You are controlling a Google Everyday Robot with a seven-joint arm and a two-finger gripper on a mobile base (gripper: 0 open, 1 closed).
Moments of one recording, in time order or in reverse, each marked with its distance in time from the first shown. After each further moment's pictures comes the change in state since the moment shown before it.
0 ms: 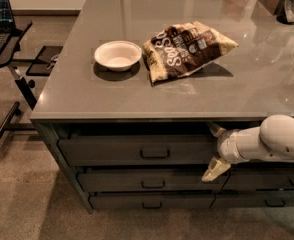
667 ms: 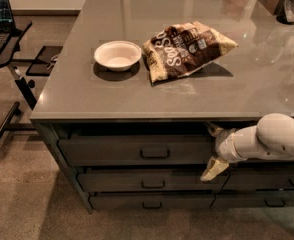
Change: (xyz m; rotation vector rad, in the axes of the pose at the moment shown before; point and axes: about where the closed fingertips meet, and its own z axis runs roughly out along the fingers) arm -0.001 0.001 0.008 -0.021 0.003 -0.009
